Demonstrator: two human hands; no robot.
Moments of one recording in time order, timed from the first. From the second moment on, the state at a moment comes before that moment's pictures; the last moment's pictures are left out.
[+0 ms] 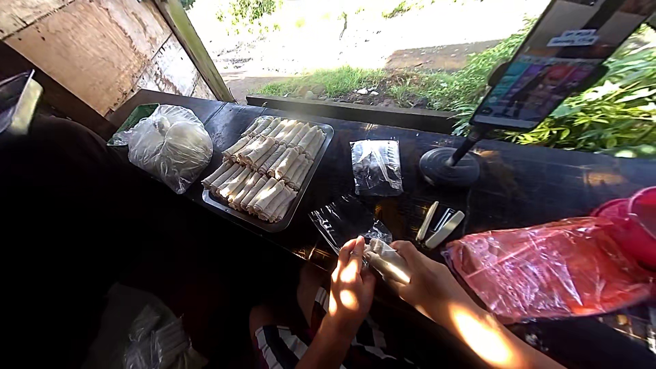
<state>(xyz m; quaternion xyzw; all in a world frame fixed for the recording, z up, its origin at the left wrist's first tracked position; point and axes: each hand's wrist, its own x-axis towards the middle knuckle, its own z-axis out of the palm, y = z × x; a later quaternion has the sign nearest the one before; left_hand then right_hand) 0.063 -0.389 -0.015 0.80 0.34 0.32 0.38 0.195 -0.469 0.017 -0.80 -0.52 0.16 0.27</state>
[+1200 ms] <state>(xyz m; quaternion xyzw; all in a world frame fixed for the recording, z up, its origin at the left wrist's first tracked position) 0.088 -0.405 0.002 0.87 0.32 0.22 0.30 0.195 -0.453 -0.003 -0.80 -0.58 -0.06 0.15</state>
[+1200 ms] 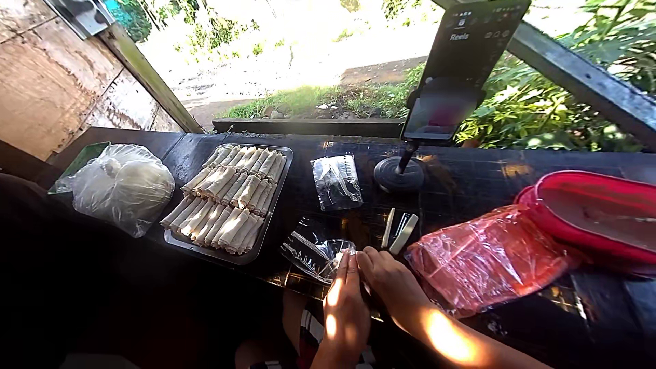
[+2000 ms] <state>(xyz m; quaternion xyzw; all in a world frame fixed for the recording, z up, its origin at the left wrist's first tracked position) 0.075 -0.390 0.006 0.78 0.29 0.32 0.46 0.196 -0.463 0.014 -0.60 -0.05 0.46 0.65</state>
